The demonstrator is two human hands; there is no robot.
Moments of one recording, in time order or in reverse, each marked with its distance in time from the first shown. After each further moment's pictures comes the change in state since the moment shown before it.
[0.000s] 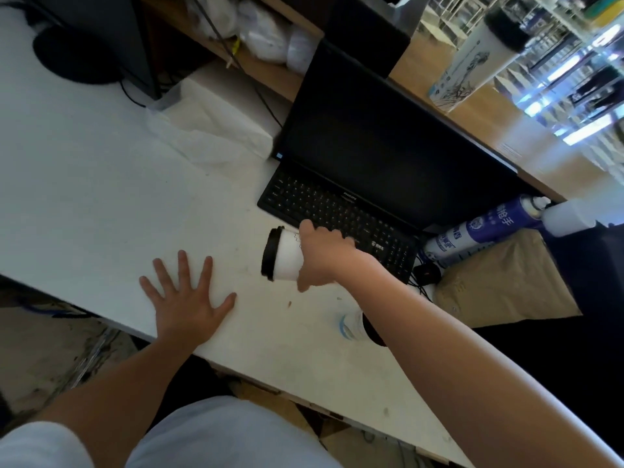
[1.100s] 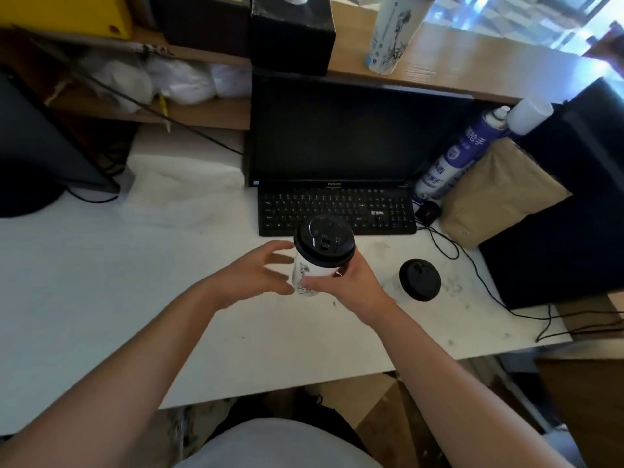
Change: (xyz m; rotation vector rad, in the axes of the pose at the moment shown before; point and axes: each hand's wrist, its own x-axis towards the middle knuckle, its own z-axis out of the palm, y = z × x) left_hand 0.087 0.039 -0.224 -0.795 -0.969 0.480; right_hand -0.011 -0.037 0.050 1.581 0.547 0.159
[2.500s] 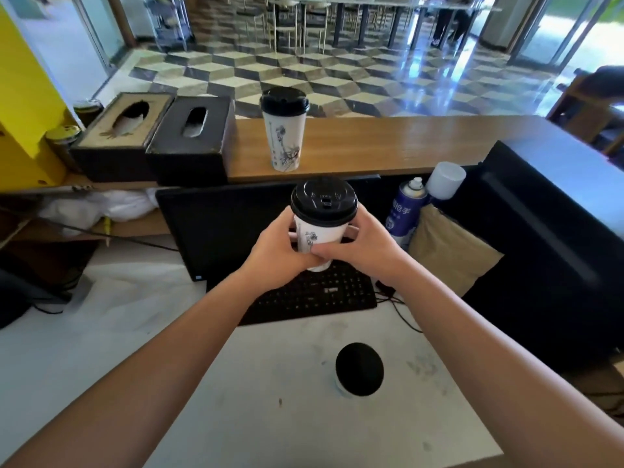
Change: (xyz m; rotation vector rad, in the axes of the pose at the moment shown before) left_hand 0.107 0.217 0.114 0.351 0.397 0.628; right_hand 0.081 -0.103 -0.225 -0.119 -0.009 -0.505
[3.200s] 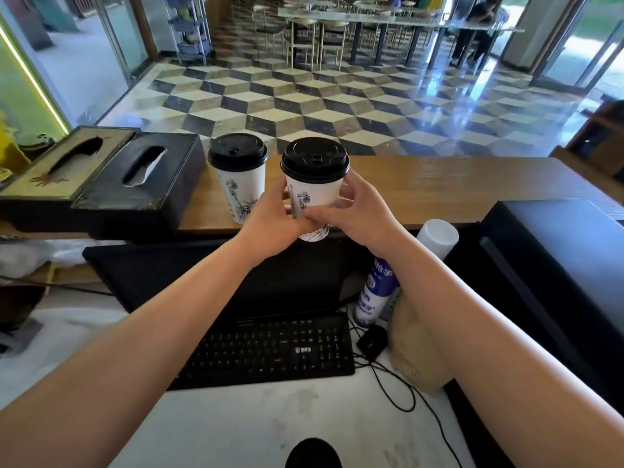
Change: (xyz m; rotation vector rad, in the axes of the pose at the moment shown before) left_hand 0.174 0.041 0.020 -0.012 0.176 -0.021; right_hand 0.157 0.015 -0.108 0.051 0.016 -0.043
